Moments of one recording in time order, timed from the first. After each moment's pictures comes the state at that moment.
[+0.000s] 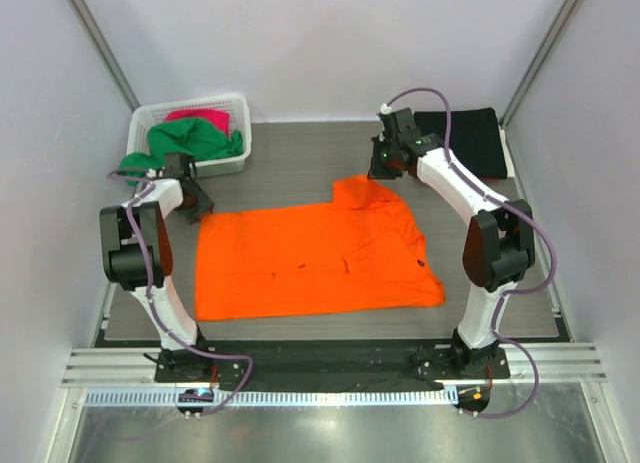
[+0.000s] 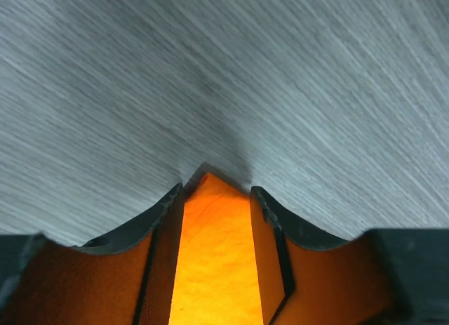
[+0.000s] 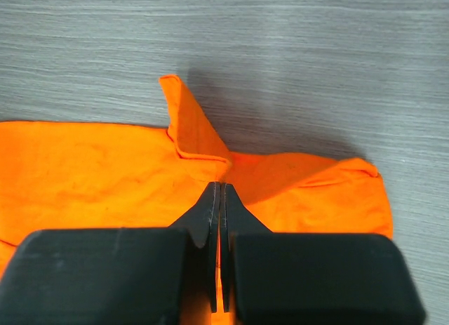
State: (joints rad) left arm 0.13 1.88 1.22 -0.43 -0.09 -0.61; right arm 0.36 1.86 1.62 -0.59 -0.05 0.36
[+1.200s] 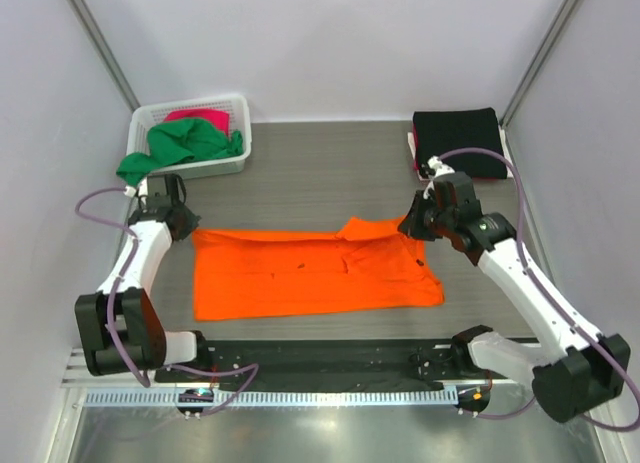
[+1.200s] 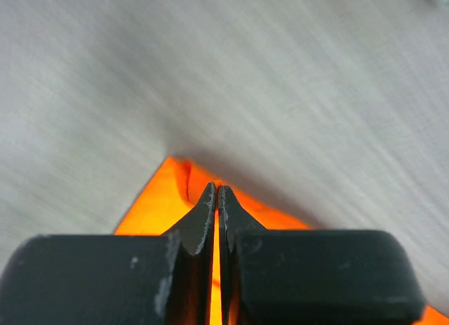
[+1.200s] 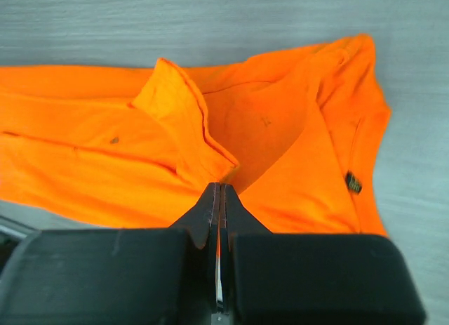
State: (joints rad) left arm 0.12 1.34 0.94 -0.50 -0.16 -0.64; right arm 0.36 1.13 1.00 -0.62 -0.09 0.43
